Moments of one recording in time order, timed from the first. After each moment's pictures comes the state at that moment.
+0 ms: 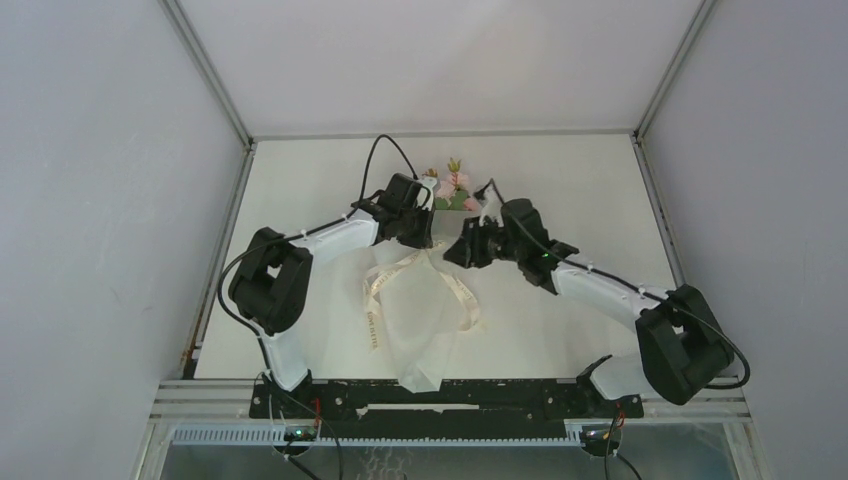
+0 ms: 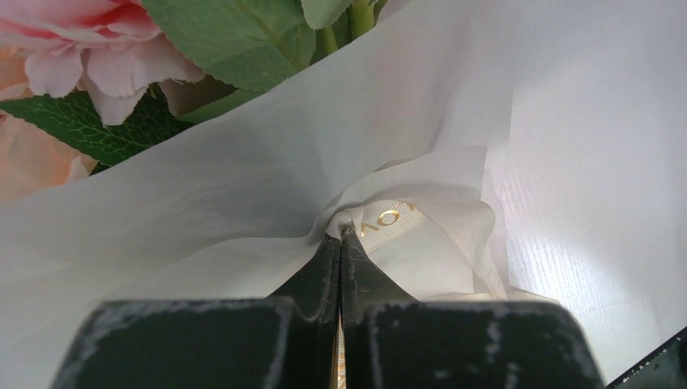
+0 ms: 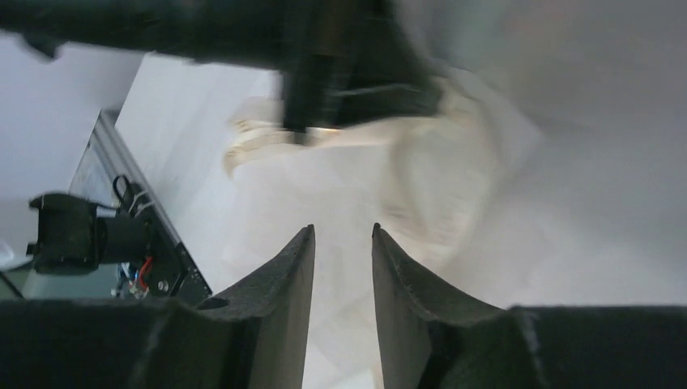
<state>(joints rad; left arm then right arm) -0.59 1.83 1.25 -0.32 0.16 -0.26 0.51 1.39 0.78 0.04 -0.44 0.46</state>
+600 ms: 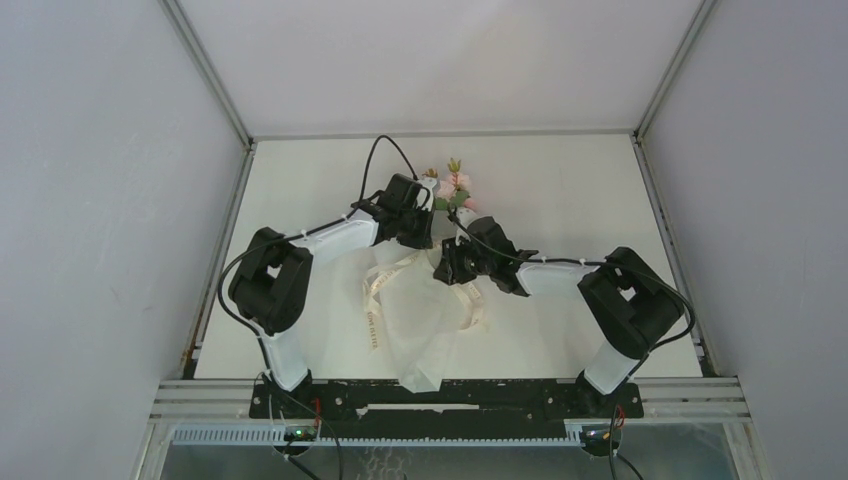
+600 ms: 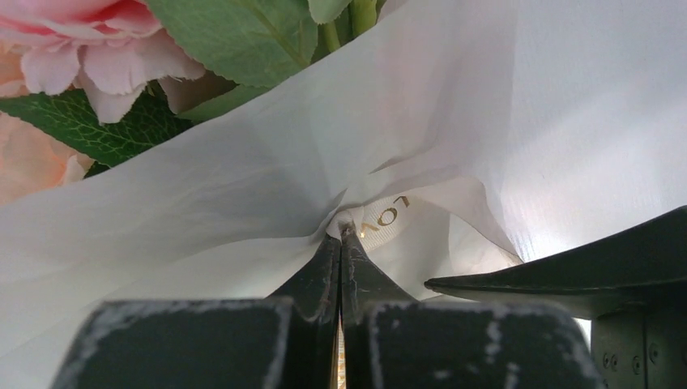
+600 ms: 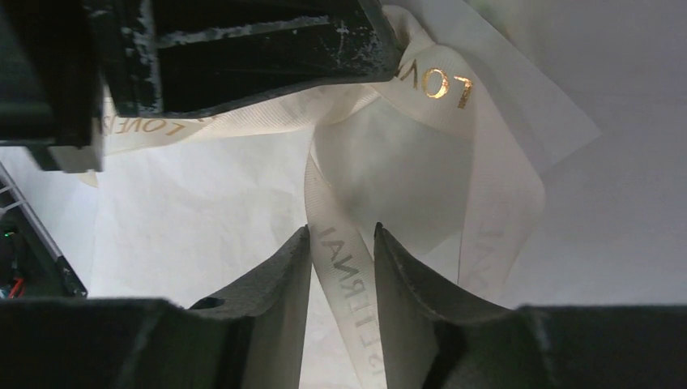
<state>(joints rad) -0.59 1.83 1.25 -0.31 0.17 -0.26 0.69 1.66 0.78 0.21 -0.26 0.41</state>
